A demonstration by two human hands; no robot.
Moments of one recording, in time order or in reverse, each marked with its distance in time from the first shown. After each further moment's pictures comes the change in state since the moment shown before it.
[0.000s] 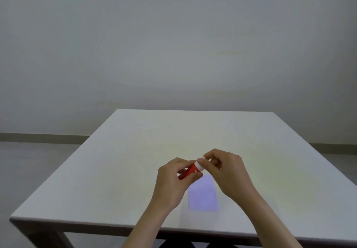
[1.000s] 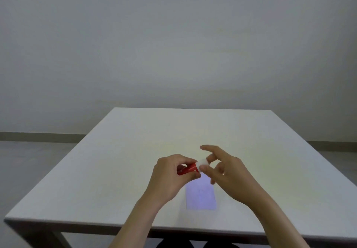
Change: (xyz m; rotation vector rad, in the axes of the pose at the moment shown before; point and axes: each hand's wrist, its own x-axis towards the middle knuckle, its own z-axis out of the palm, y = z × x) left_hand 0.012 0.003 -0.009 0.176 -0.112 -0.022; right_hand -0.007 0.008 -0.015 0.030 -0.204 -0.023
